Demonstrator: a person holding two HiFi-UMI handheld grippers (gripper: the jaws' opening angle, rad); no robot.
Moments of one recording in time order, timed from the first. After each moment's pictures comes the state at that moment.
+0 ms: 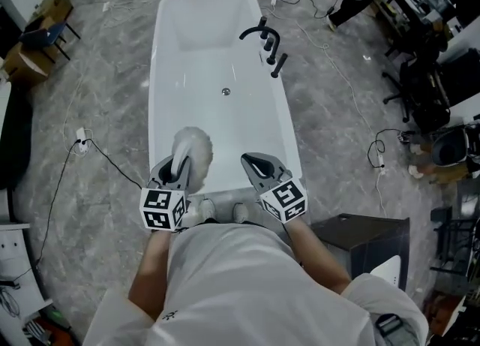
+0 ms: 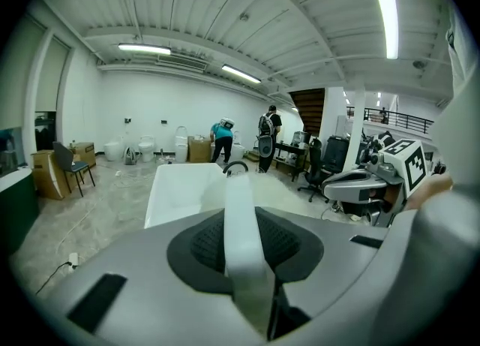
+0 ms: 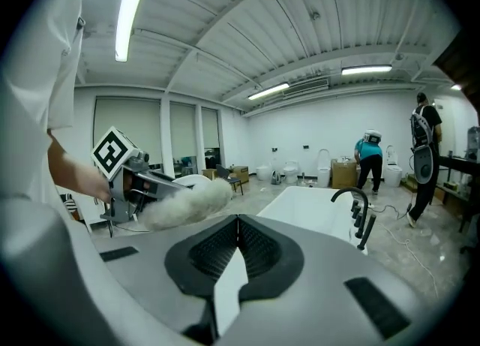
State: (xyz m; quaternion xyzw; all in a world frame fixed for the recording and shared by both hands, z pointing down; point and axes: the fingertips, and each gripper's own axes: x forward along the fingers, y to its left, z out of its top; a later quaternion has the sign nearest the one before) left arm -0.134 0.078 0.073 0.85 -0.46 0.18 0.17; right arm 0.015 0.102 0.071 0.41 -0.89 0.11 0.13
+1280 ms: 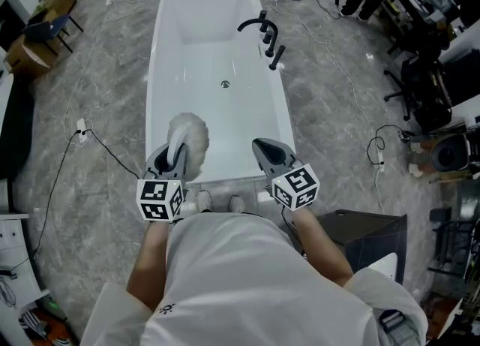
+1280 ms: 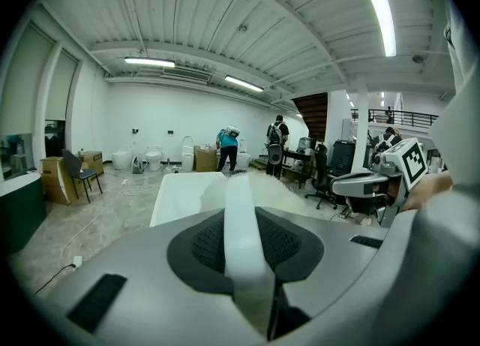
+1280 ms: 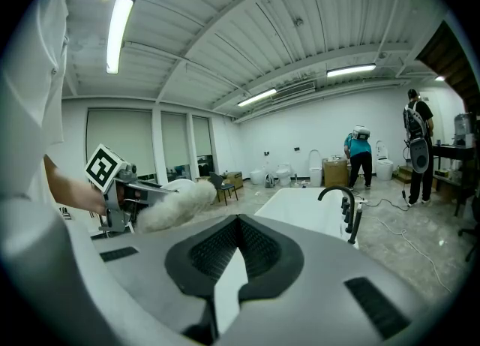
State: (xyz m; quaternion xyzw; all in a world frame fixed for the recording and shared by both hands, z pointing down) left arm -0.123 0.090 0.058 0.84 -0.49 0.16 0.15; right arm 0.066 0.108 0.058 0.44 -0.88 0.13 0.10
